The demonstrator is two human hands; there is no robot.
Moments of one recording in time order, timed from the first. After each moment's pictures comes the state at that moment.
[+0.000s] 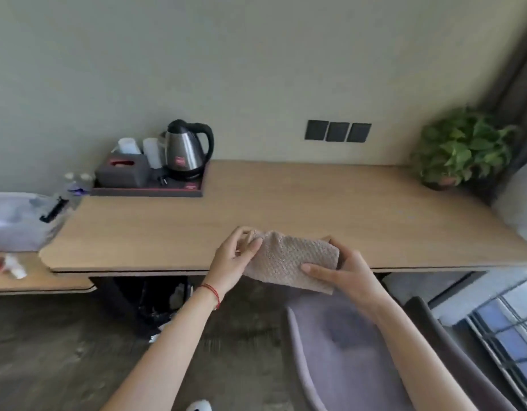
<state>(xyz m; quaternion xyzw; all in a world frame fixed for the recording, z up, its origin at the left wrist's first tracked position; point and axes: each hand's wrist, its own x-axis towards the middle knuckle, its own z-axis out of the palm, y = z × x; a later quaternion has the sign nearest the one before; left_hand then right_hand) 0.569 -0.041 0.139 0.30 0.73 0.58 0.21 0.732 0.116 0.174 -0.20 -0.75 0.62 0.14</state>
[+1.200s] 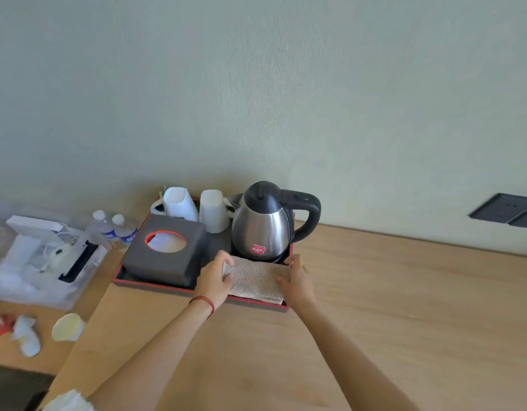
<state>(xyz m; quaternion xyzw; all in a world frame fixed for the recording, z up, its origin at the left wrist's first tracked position) 0.064 -0.003 0.017 0.13 0.91 0.35 0.17 0.143 0.159 0.005 -0.31 -0.85 0.42 0.01</state>
